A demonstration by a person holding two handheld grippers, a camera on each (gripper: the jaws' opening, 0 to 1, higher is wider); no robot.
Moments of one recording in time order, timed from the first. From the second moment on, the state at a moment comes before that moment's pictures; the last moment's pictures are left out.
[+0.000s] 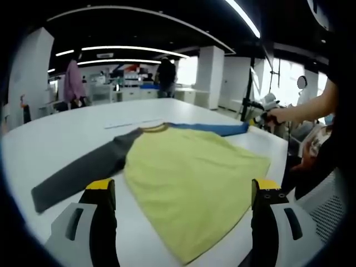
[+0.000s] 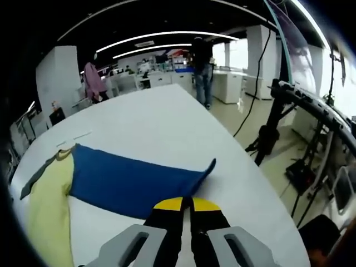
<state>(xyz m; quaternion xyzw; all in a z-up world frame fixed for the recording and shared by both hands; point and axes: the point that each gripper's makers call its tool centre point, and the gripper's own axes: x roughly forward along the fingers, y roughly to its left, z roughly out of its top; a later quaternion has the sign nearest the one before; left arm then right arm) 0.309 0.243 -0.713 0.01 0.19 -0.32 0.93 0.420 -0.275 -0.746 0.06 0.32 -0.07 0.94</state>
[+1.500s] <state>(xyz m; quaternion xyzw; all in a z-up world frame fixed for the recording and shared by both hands) 0.308 0.239 -0.702 0.01 0.17 -0.32 0.93 0.473 -0.191 -0.717 0.08 0.26 0.04 0.96</state>
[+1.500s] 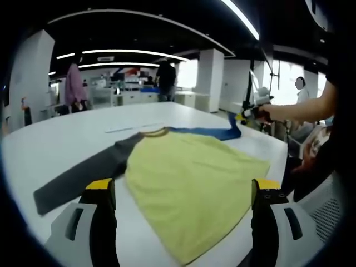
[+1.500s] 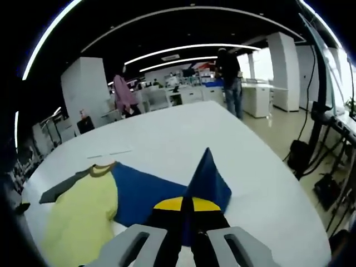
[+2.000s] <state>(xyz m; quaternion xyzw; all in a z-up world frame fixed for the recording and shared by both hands) 0.308 0.240 -0.701 0.01 0.17 -0.32 0.93 0.481 -0.152 -0.715 0.08 0.26 0.08 0.96</state>
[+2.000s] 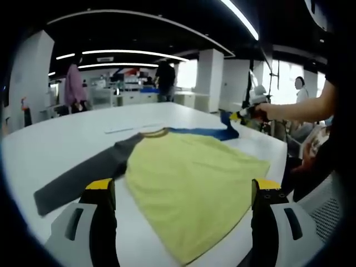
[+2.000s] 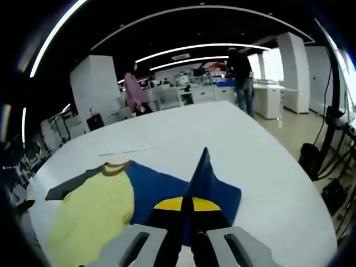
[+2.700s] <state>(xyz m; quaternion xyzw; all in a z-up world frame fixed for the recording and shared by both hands) 0.305 0.246 -0.710 0.02 0.18 -0.32 0.93 0.490 -0.098 -0.719 0.07 0.27 0.13 0.95</state>
